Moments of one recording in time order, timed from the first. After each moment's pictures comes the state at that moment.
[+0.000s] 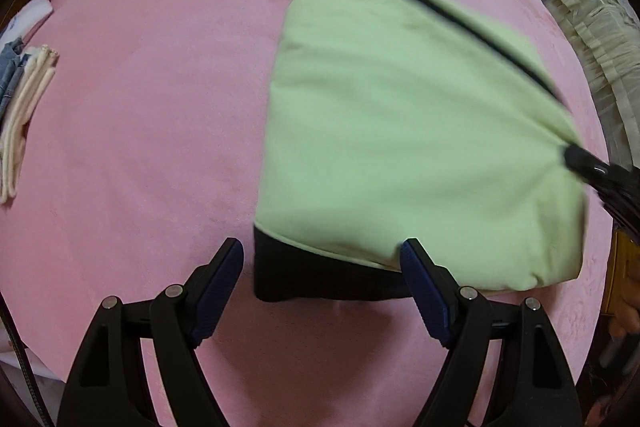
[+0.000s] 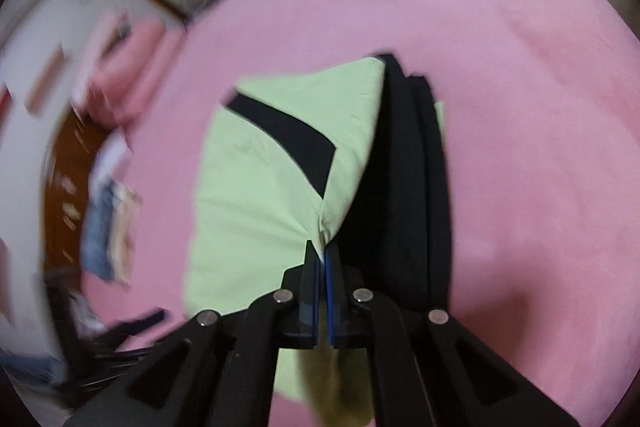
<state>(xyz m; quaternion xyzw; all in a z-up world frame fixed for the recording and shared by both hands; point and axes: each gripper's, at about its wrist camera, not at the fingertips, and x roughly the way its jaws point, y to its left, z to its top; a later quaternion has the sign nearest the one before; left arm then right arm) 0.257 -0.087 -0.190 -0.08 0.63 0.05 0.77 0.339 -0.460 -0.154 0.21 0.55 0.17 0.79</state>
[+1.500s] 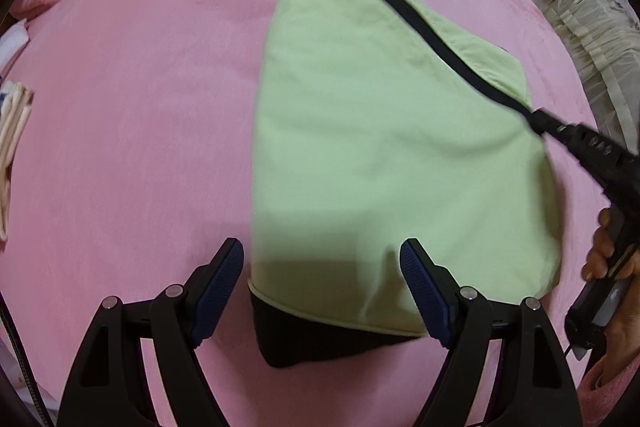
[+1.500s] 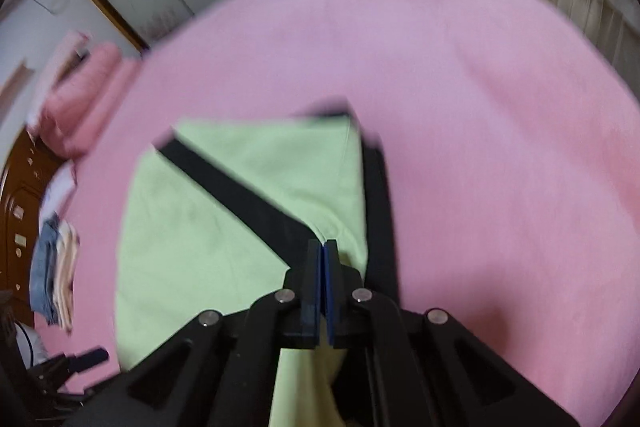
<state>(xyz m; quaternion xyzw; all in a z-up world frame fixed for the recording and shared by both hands) 0.273 -0.099 -0.184 -0.06 0.62 0.02 0.78 0.360 -0.467 -0.183 0.14 0.49 0.07 0.86</state>
